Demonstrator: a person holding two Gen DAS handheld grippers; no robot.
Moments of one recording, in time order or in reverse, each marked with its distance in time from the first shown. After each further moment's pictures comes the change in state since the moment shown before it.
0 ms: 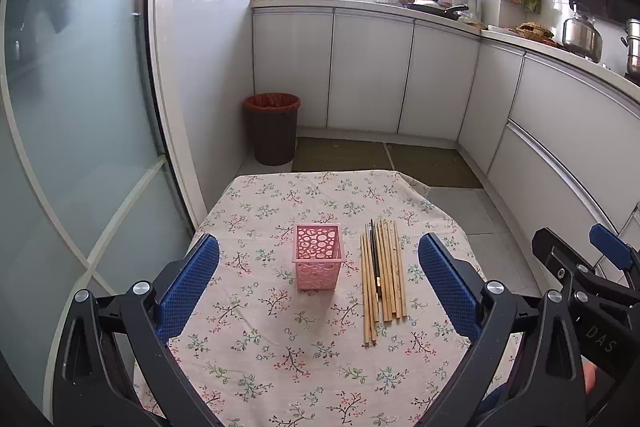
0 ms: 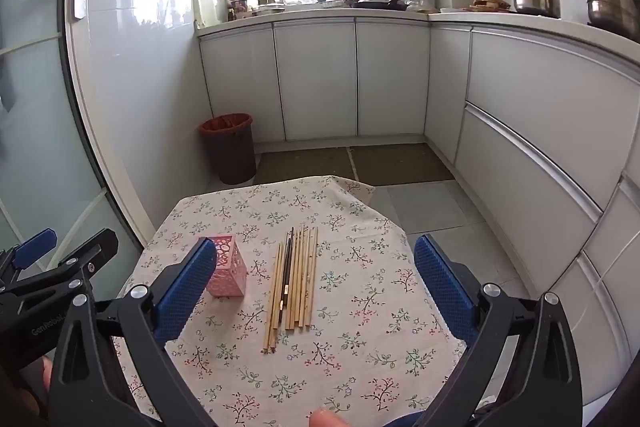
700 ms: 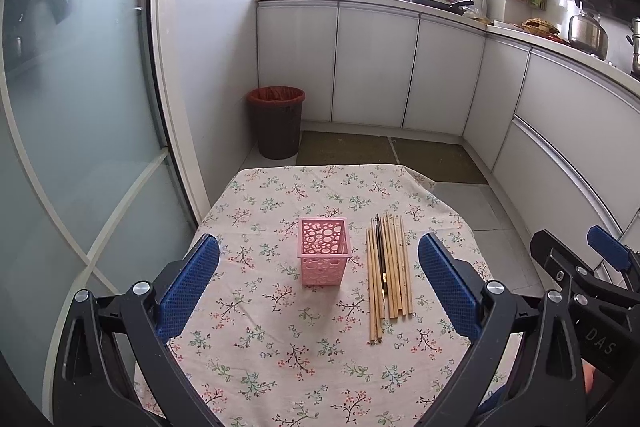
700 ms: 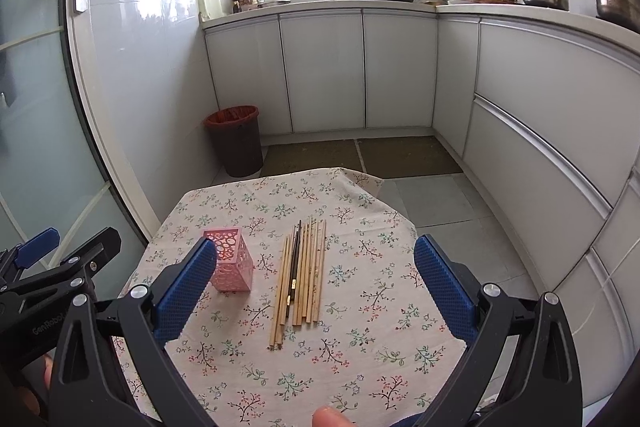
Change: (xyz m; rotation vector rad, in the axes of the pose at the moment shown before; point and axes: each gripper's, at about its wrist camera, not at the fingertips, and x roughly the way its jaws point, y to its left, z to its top) left arm 0.010 0.006 0.000 -0.001 0.022 0.013; right arm 0.011 0.004 -0.003 -0.002 0.028 0.028
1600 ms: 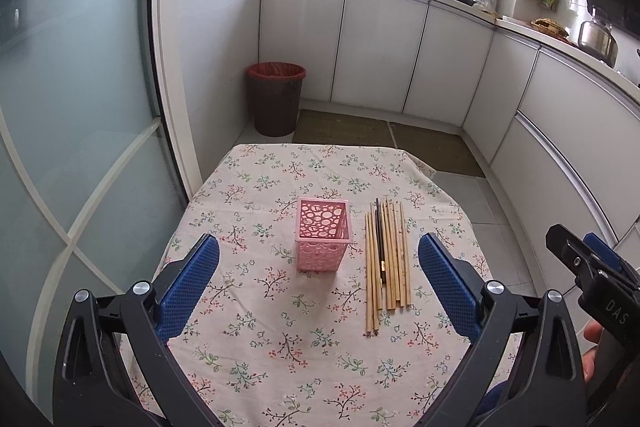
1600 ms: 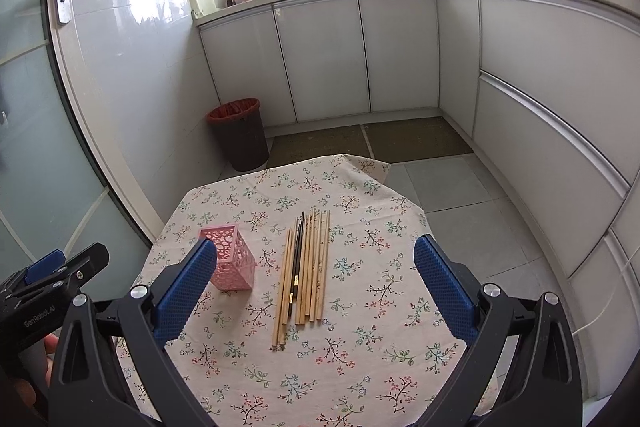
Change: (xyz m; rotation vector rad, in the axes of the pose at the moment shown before) left arm 0.025 0.017 -0.004 -0.062 0.080 -0.038; right arm 0.032 -0.028 -0.004 0.073 0.050 0.051
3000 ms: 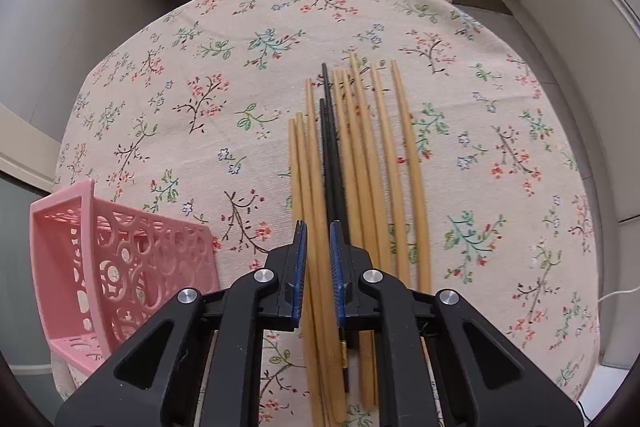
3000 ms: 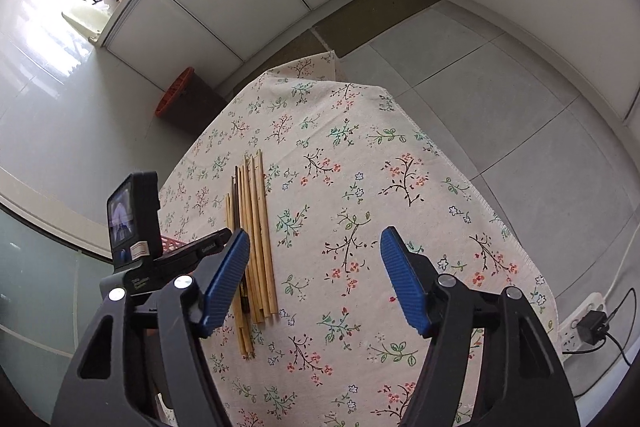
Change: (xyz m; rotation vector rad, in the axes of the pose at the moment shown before) left arm 0.324 -0.110 -0.039 0.266 0.564 0.074; right arm 0.151 -0.148 -0.048 0.482 0.309 0.100
